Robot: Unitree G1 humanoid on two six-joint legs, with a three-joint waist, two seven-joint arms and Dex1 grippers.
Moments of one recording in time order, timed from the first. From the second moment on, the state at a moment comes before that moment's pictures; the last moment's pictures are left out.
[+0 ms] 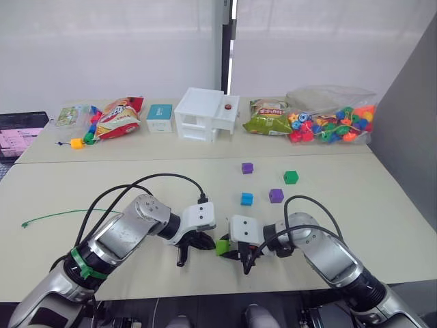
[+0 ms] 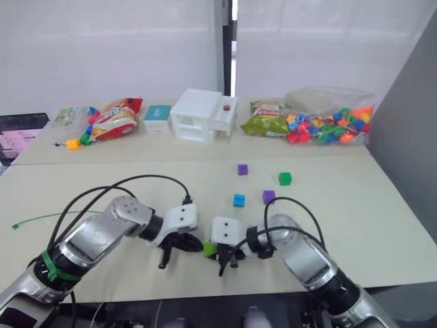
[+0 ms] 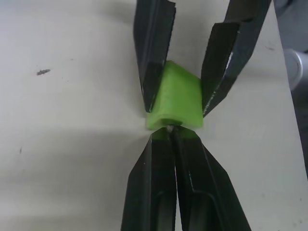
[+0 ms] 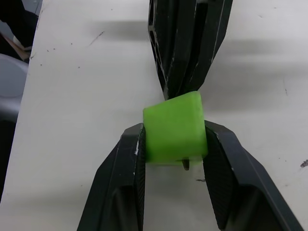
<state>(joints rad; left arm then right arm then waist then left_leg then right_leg) -0.56 0.69 -0.46 -0.28 -0.20 0.78 -1.16 -0.45 -0.56 0.50 -0.35 0.02 0.58 1.06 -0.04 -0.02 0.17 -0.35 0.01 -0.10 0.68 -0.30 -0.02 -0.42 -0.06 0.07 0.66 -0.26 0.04</state>
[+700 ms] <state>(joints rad) -0.37 0.80 -0.28 -0.09 -0.23 0.36 -1.30 -0.41 -0.57 0.50 -0.39 0.02 0.61 1.00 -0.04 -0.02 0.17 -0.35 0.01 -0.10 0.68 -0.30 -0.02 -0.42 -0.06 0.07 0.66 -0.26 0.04</state>
